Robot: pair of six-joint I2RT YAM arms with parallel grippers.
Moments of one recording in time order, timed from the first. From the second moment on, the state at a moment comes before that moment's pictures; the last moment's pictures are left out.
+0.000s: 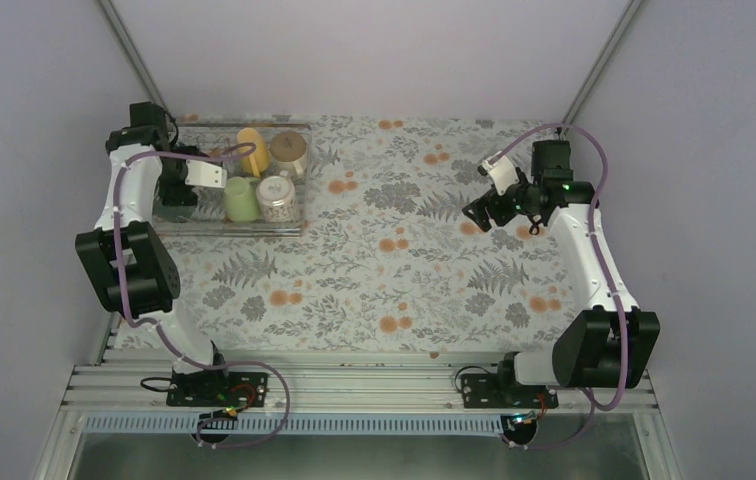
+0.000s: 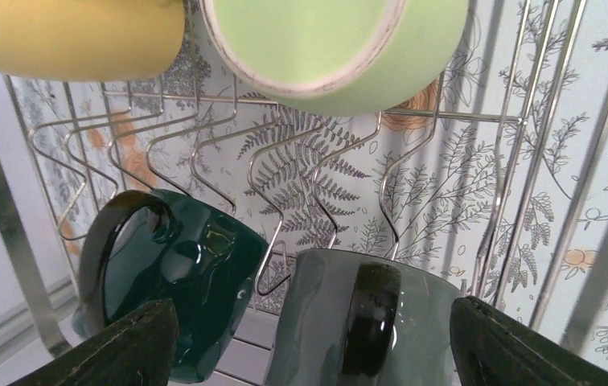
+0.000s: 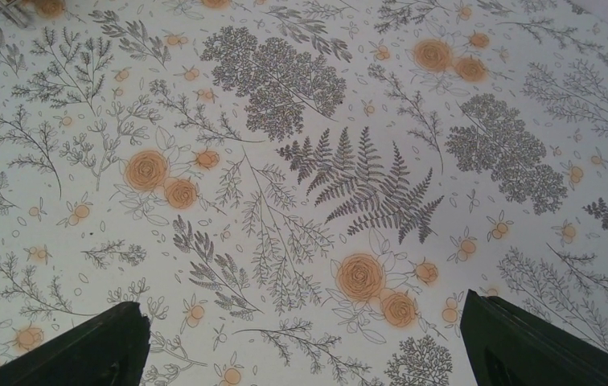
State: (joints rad) left arm 0.25 1.79 1.63 -1.03 0.12 1.74; right arm -0.01 1.36 1.24 -0.82 -0.44 -0.61
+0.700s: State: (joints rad) left arm 0.30 1.85 1.70 -1.09 0.10 1.79; right arm 0.01 1.38 1.24 -0.82 -0.46 -0.61
